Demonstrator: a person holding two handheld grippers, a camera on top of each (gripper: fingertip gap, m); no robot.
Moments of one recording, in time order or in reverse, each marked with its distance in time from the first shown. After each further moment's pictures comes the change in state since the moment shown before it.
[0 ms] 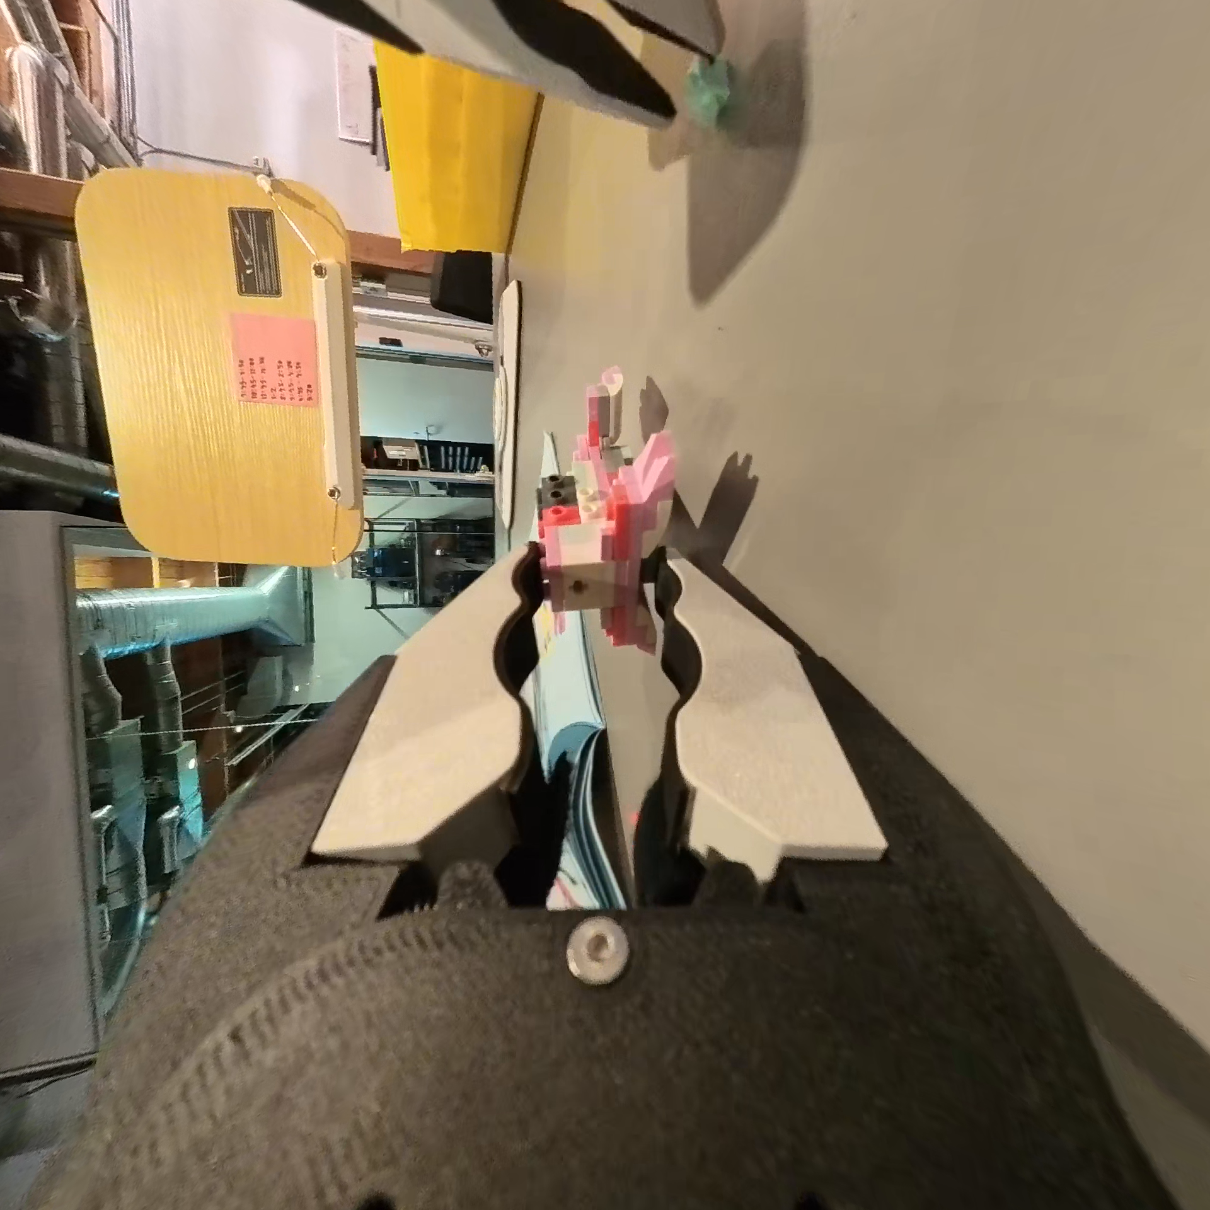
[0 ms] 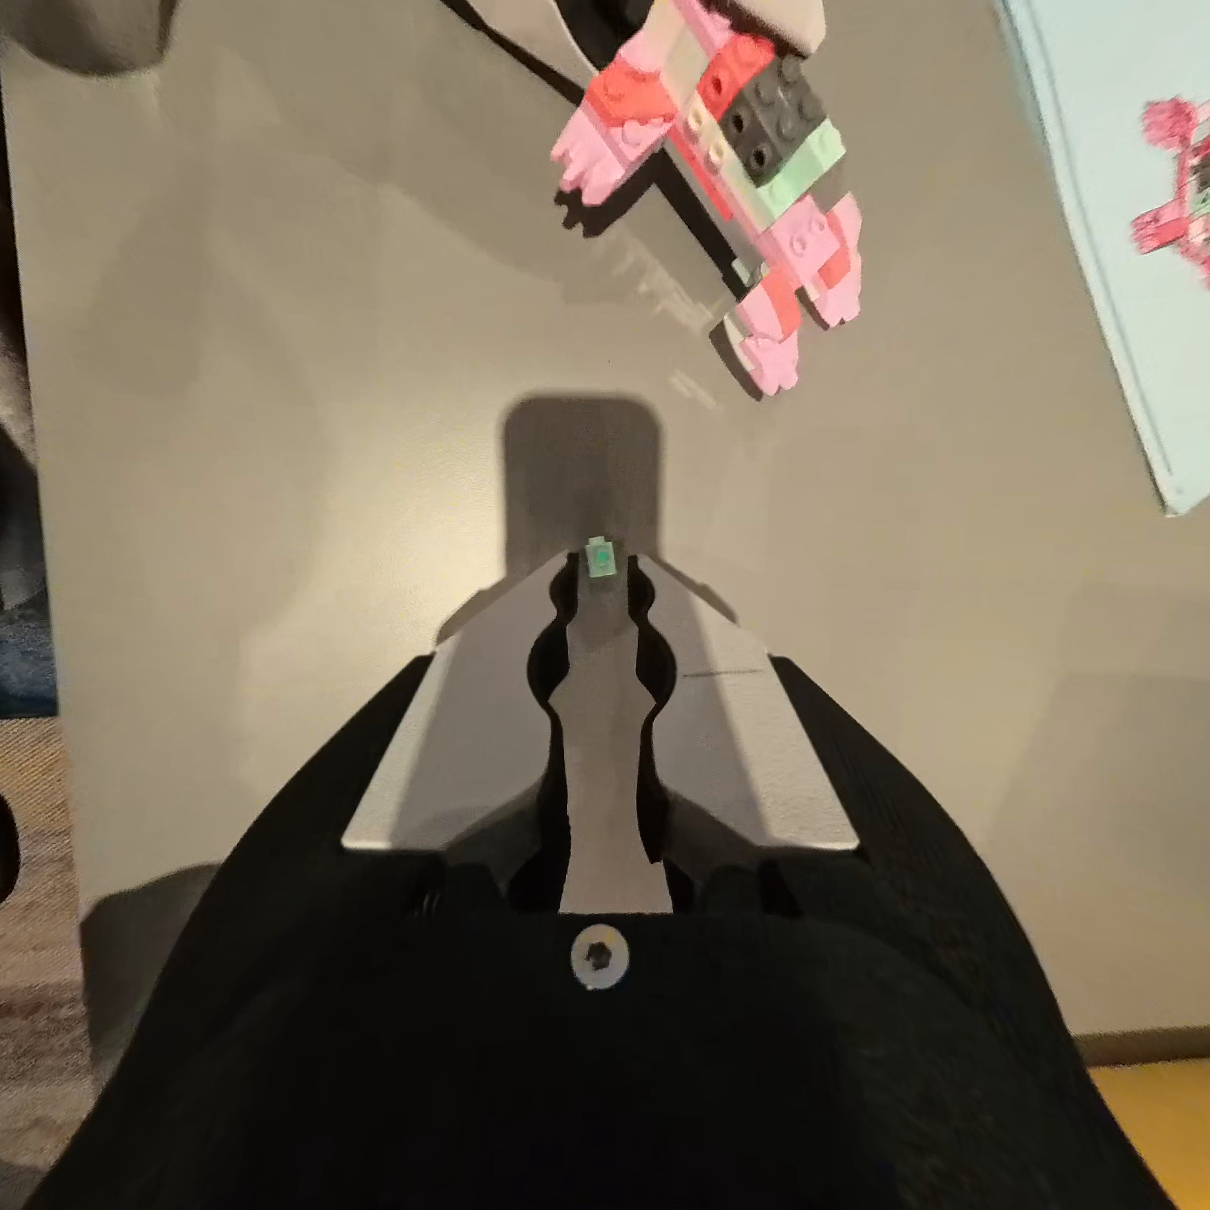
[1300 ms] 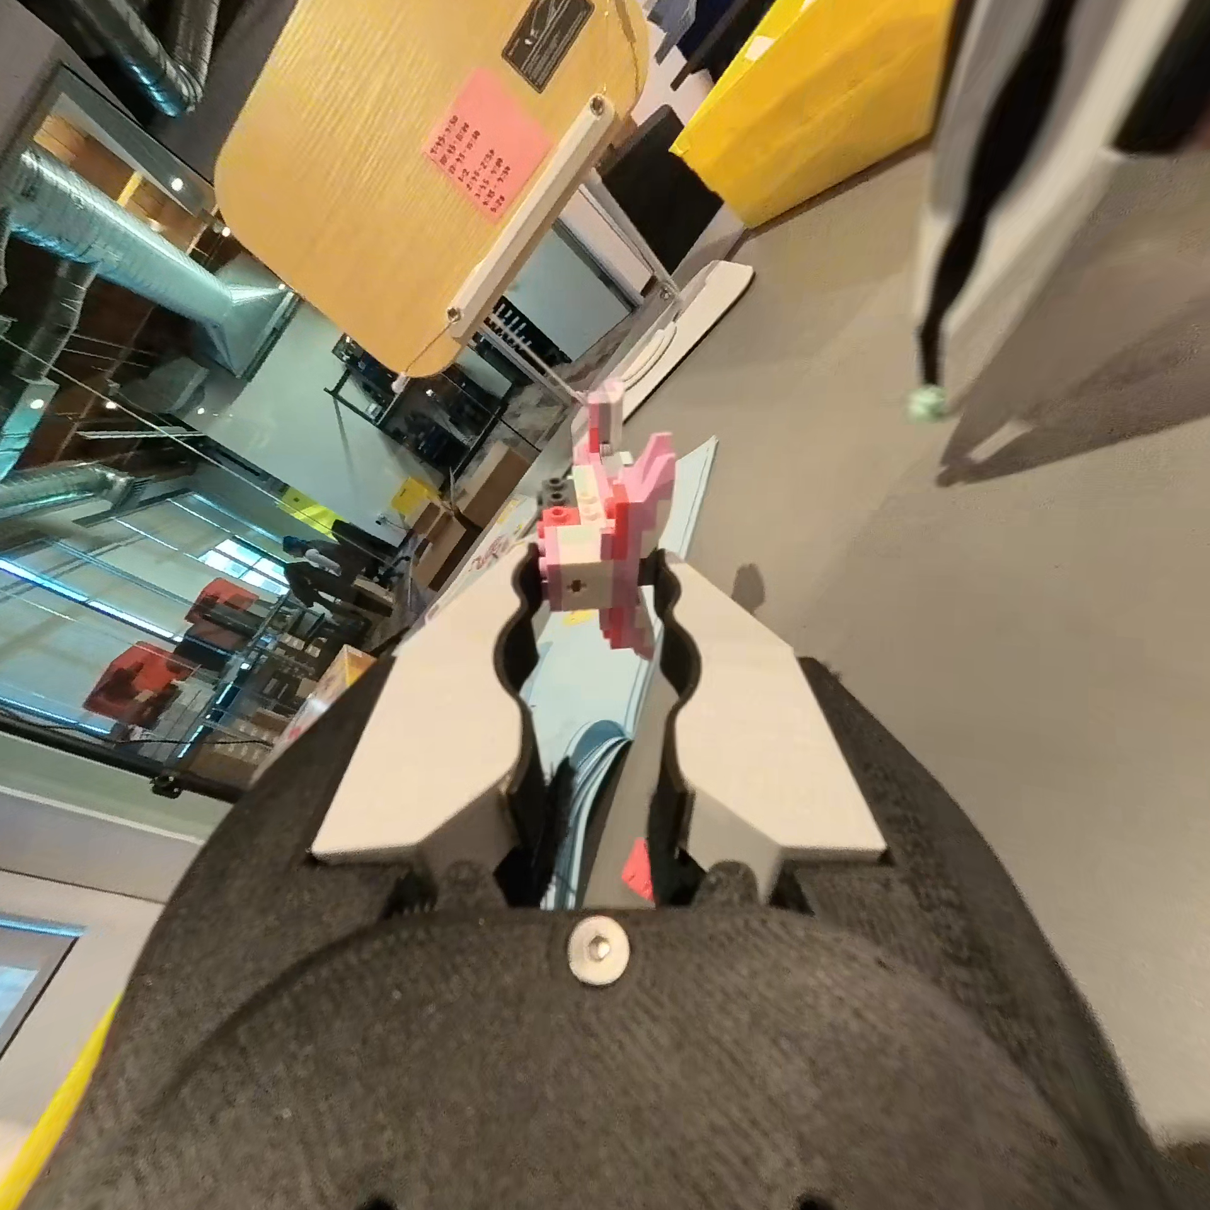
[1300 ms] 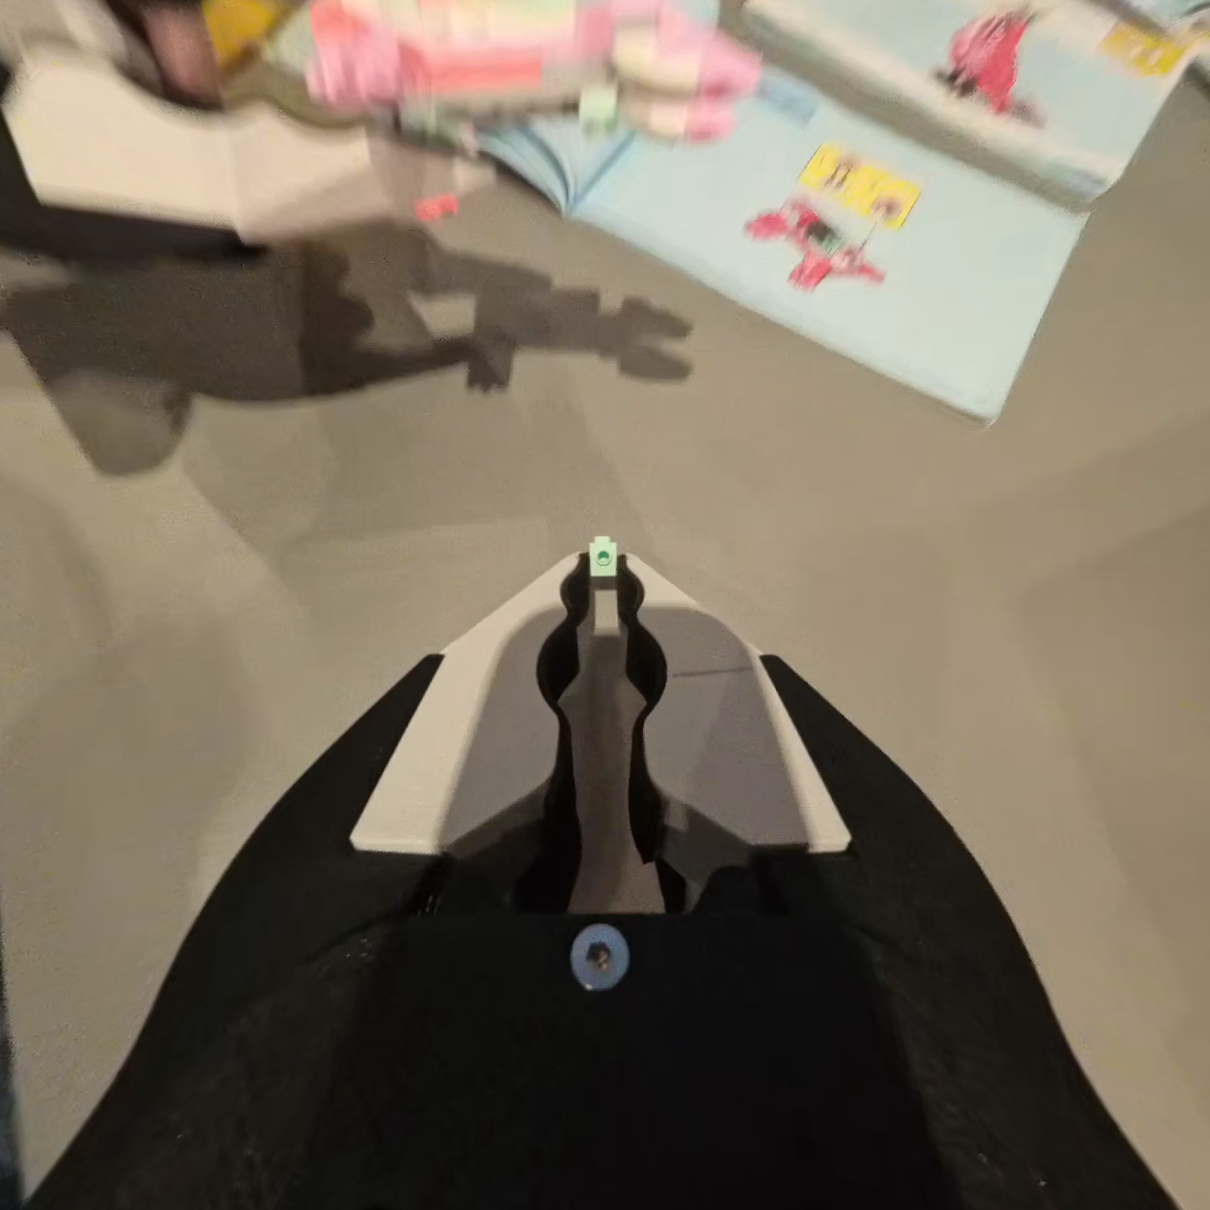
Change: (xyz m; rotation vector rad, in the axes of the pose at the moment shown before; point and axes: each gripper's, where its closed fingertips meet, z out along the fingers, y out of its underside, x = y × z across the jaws) left arm -0.069 0.019 -0.001 -0.072 -0.212 -0.625; right arm 0.048 -0.029 -0.003 0.388 0.207 0.450
